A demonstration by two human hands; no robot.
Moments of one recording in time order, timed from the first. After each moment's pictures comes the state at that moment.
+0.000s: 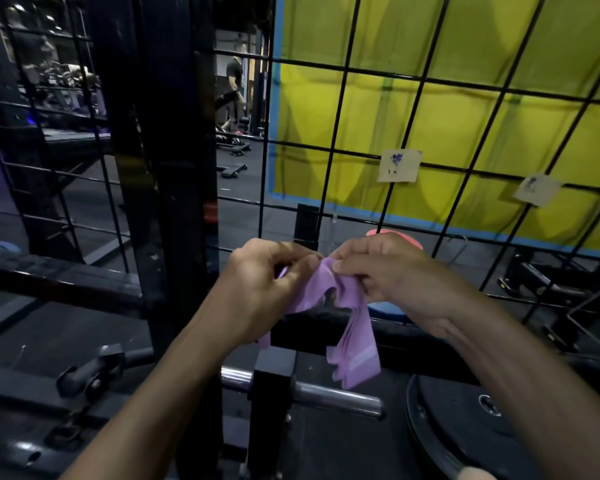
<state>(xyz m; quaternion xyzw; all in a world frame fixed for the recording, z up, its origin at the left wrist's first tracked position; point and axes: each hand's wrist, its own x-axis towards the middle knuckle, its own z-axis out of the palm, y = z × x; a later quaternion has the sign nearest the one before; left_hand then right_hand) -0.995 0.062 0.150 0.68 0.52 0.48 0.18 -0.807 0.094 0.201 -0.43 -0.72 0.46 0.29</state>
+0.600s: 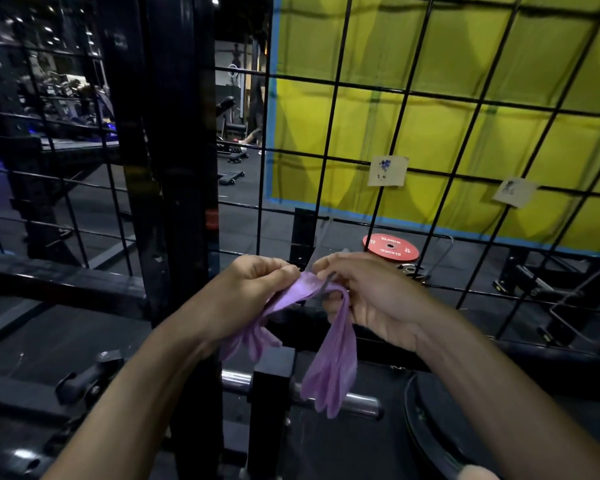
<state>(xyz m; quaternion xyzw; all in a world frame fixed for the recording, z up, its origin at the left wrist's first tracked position) -1.007 0.049 0.152 0.63 0.50 0.45 0.40 -0.820 0.087 0.182 -0.39 -0.59 0.62 0.32</state>
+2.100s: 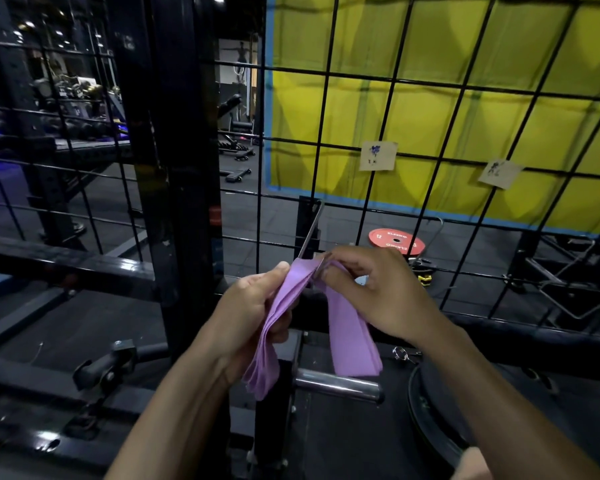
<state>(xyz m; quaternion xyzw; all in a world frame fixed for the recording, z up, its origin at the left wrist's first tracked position) -0.971 0.024 0.123 0.42 0.42 0.58 0.55 -0.789 0.084 0.155 -0.29 -0.87 0.15 0.38</state>
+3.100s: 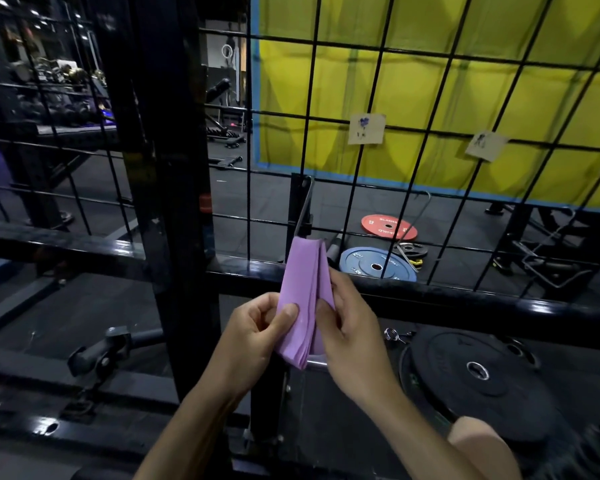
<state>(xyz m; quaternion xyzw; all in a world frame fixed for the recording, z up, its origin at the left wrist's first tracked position) -0.964 0.010 0.044 0.55 0.43 0.58 0.43 -0.806 0.028 0.068 -0.36 -0.73 0.31 0.50</state>
